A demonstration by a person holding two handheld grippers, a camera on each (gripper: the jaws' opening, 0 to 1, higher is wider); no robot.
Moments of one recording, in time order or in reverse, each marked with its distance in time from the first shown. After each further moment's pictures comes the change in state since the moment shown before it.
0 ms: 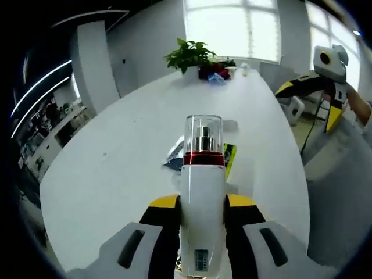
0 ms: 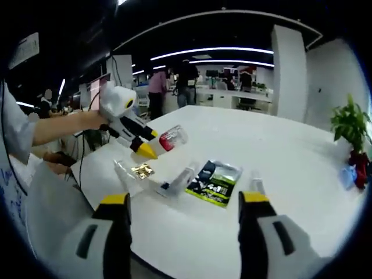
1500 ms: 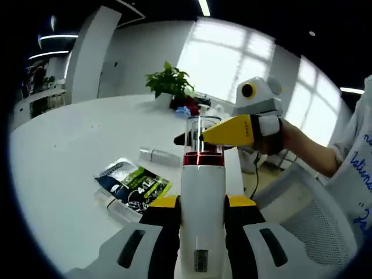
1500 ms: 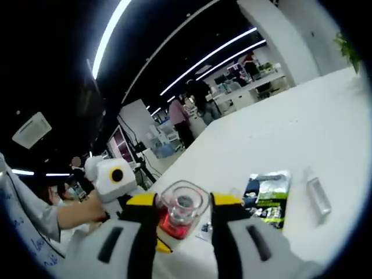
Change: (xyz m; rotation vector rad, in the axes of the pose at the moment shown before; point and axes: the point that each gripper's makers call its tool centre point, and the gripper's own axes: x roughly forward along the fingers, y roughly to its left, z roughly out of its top) left arm 0.022 -0.095 0.035 -0.270 -0.246 -0.306; right arm 0.058 0.001 0.049 0.432 -0.197 0.299
